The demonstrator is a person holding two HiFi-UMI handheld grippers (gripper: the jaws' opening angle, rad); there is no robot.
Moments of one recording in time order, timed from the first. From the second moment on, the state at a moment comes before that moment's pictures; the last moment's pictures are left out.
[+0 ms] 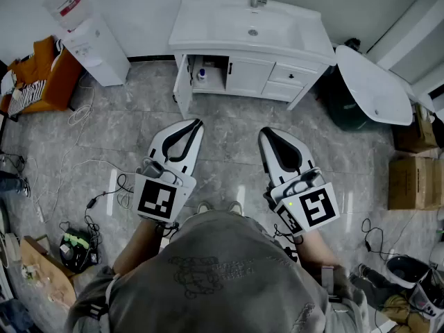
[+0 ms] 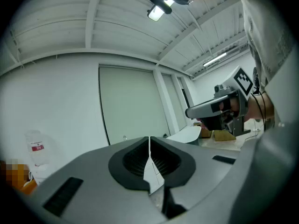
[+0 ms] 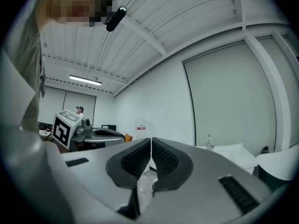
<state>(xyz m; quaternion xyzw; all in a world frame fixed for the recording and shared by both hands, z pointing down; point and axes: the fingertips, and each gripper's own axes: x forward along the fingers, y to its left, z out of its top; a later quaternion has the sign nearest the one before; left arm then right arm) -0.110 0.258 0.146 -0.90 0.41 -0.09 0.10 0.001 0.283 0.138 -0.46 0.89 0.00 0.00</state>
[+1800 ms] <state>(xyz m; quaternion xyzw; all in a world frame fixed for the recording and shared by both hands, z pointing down) 0.000 0.261 0.173 -0.90 0.41 -0.11 0.11 0.111 0.276 0.180 -0.46 0.89 -0.03 0.01</state>
